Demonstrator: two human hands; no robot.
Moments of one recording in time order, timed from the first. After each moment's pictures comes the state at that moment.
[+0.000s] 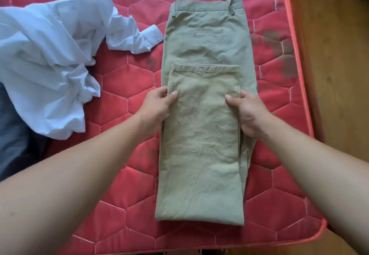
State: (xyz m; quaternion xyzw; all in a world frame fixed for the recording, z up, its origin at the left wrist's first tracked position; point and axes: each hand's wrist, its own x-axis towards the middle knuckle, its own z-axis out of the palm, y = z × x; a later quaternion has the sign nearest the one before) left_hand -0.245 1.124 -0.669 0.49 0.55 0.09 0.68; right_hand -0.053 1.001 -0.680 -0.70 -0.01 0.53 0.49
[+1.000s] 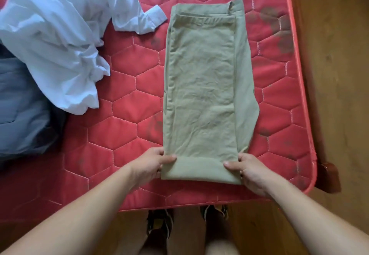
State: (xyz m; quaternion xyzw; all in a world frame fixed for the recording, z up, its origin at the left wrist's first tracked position) left_hand -0.388 0.996 -0.684 0.33 0.54 -0.17 0.76; right_hand -0.155 0.812 -0.690 -0.65 0.09 0.67 0.33
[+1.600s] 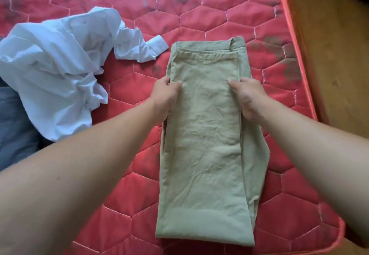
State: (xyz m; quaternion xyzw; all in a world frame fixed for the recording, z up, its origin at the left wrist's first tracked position) left_hand -0.218 1.156 -0.682 0.52 0.55 0.15 0.64; right_hand -0.038 1.043 -0.688 -0.74 -0.05 0.45 0.50
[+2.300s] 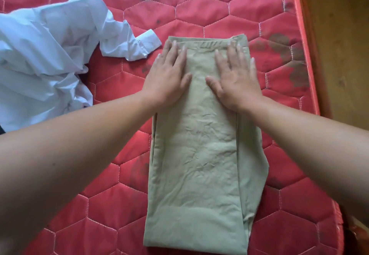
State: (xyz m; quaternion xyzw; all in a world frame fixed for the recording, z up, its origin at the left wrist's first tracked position) left_hand -0.182 1.205 -0.716 0.92 0.35 -0.02 0.15; right_hand -0.011 1.080 -0.711 -0.83 -0.53 0.16 0.03
